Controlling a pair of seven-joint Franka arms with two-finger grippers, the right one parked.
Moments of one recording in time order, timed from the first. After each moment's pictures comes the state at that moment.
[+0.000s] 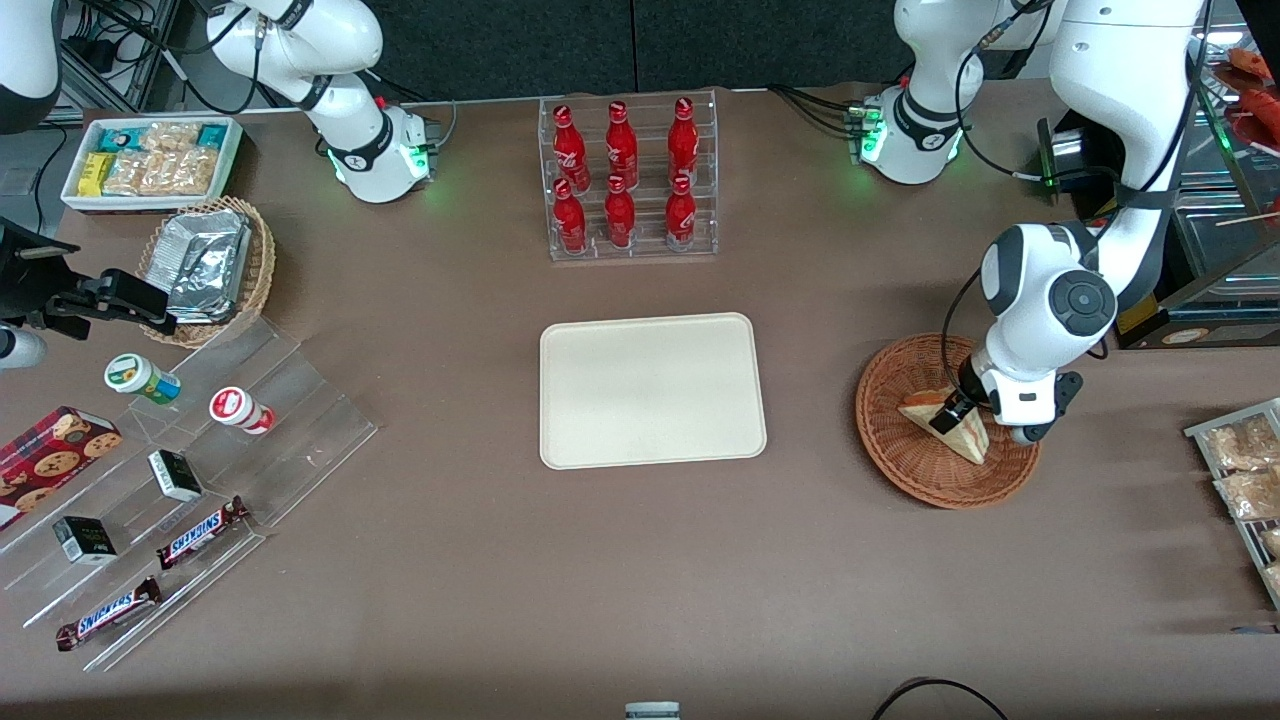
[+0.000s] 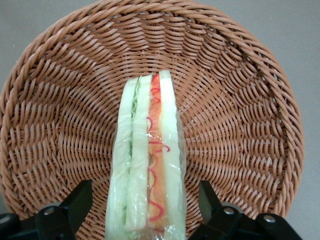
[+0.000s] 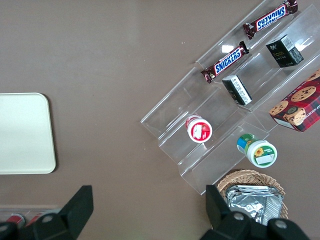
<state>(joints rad) -0.07 0.27 -0.02 -2.23 0.02 2.51 -0.91</state>
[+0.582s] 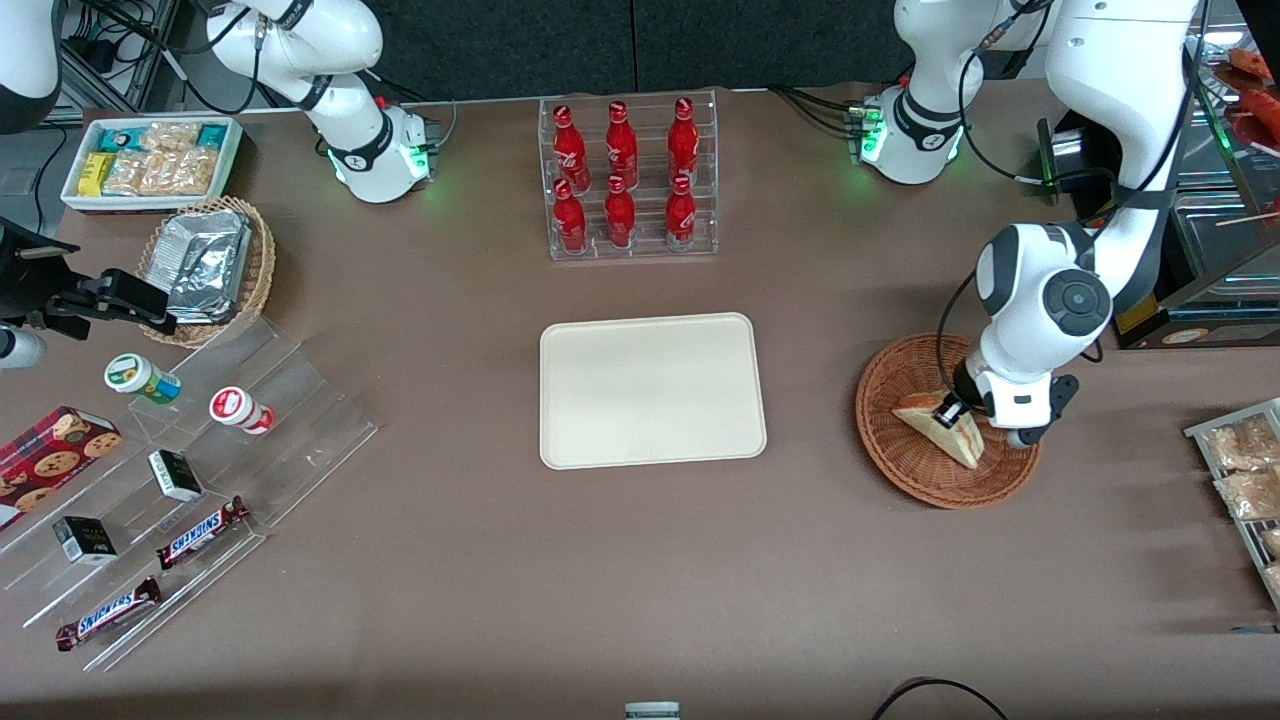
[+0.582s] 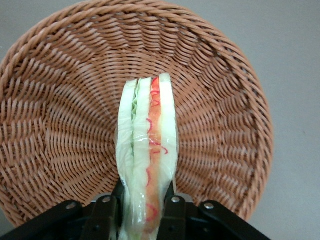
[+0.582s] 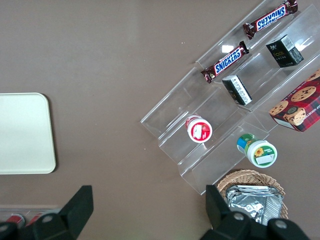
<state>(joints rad) -0.11 0.25 -0.02 -2.19 0.02 2.48 -0.92</state>
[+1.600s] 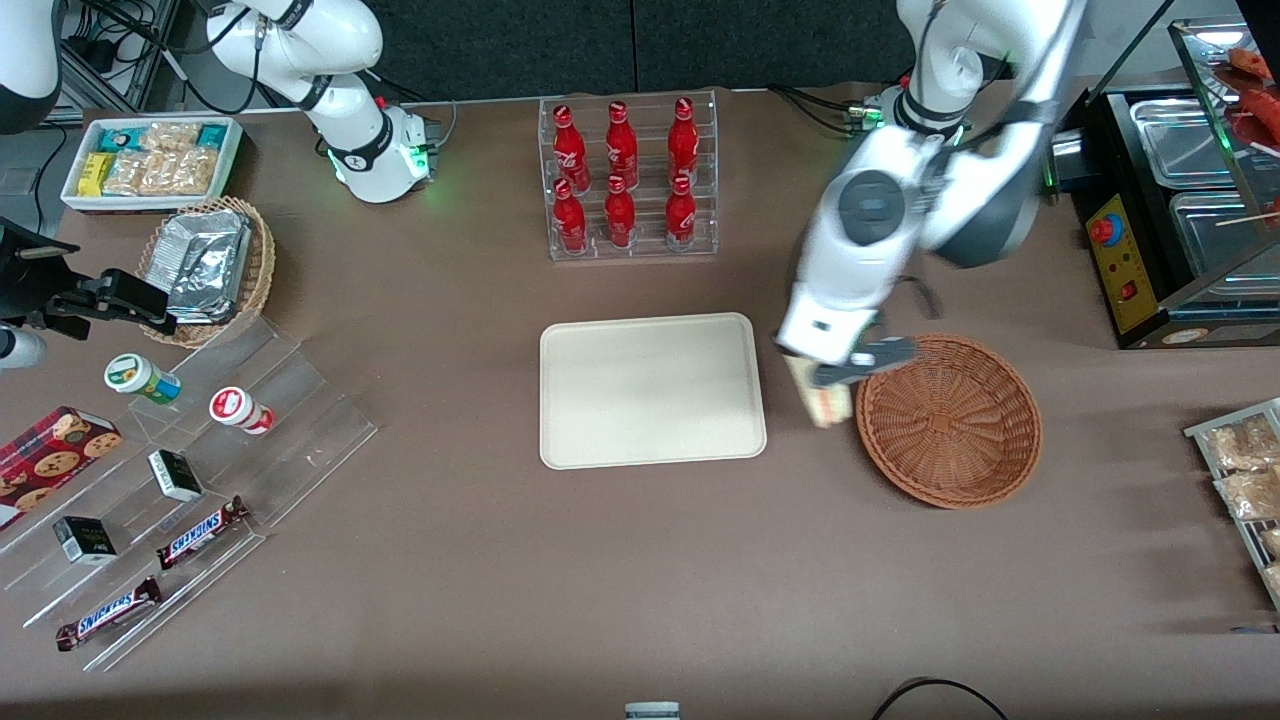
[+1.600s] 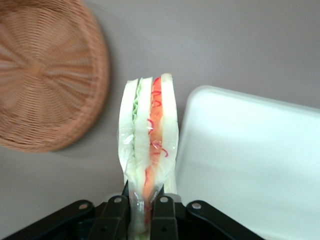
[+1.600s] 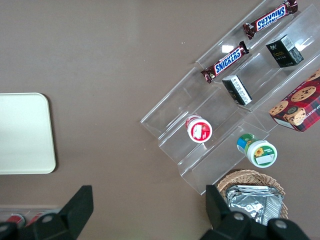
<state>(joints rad) -0.57 0.24 -0.03 -1.87 0.06 2.04 -0.85</state>
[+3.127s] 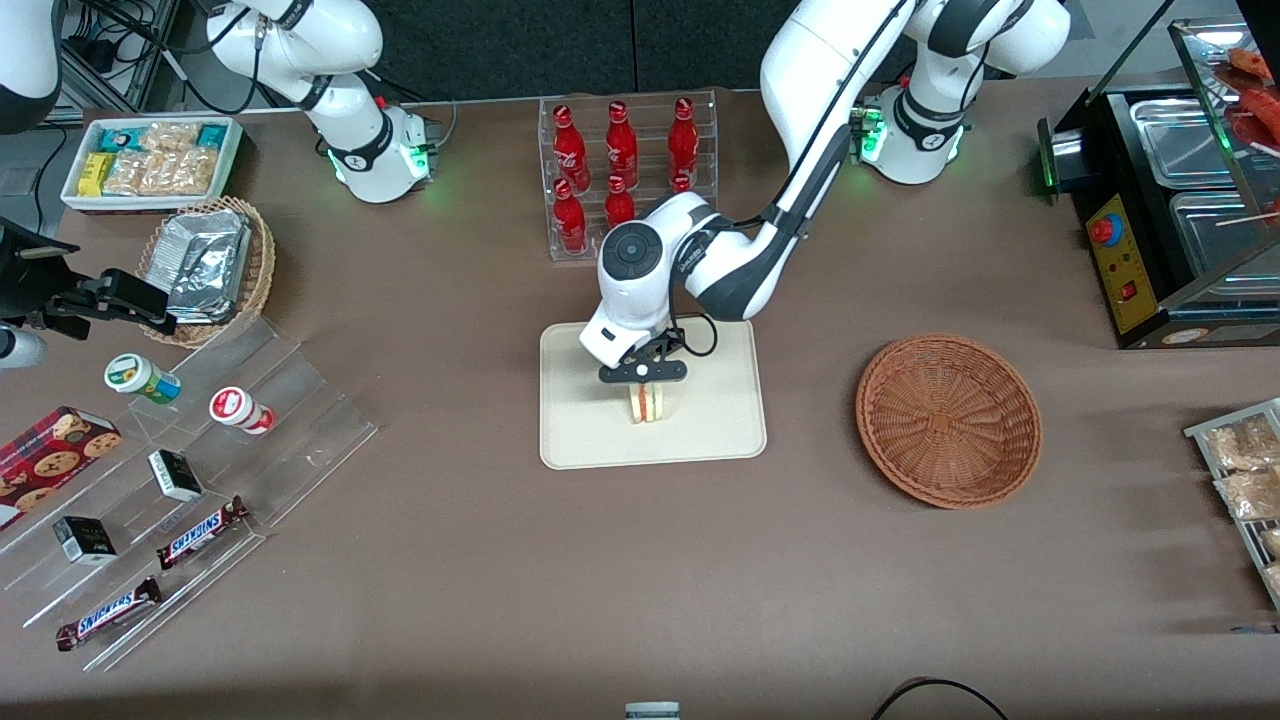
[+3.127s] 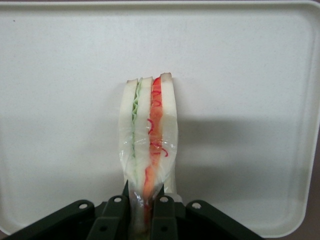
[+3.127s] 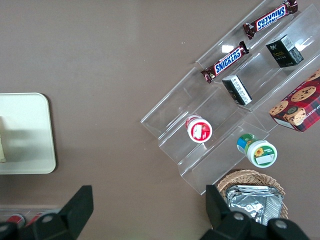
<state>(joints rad) -0.83 0.68 -0.03 -1.56 -0.02 2.21 -0.89</state>
